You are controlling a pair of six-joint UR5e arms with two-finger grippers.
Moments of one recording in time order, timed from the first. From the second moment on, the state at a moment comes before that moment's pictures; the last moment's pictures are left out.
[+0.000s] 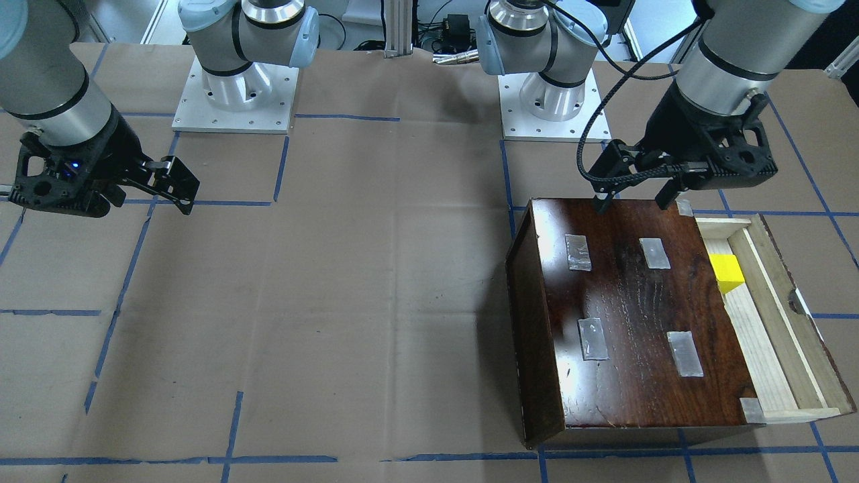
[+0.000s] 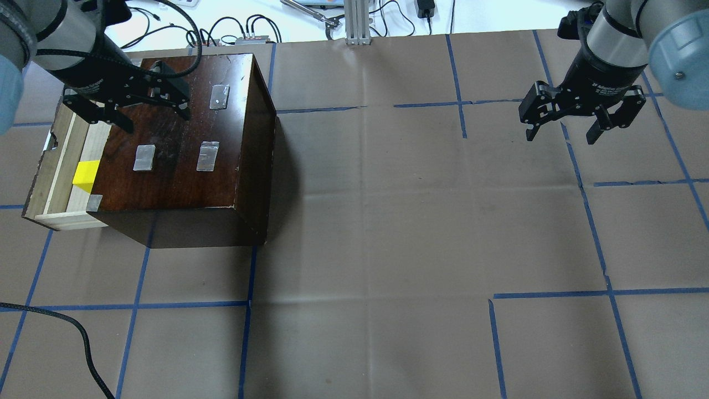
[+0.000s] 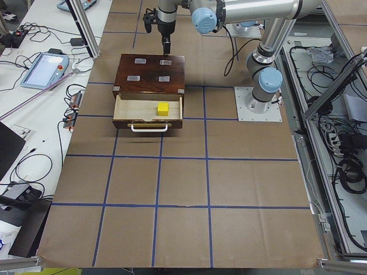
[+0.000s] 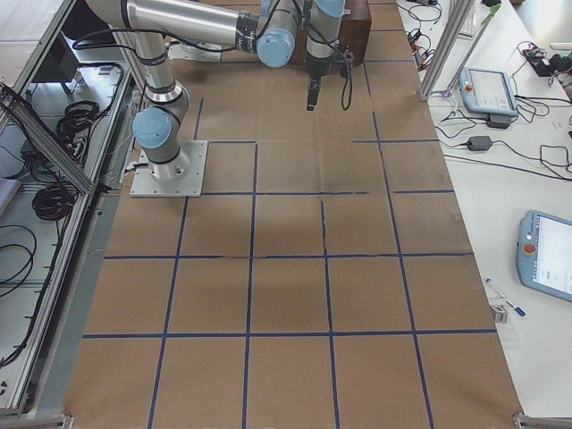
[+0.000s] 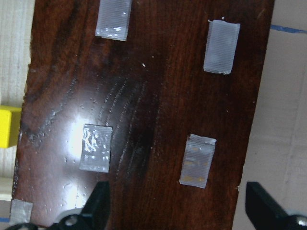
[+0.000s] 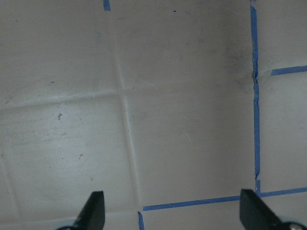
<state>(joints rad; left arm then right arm) -1.44 -1.56 -1.62 -1.44 1.50 -0.01 1.43 -1.52 1.65 -1.63 -1.57 -0.02</state>
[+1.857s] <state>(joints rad) -1.59 -1.56 -1.66 -1.47 1.59 0.11 1.43 -1.52 1.65 -1.63 -1.57 -0.02</state>
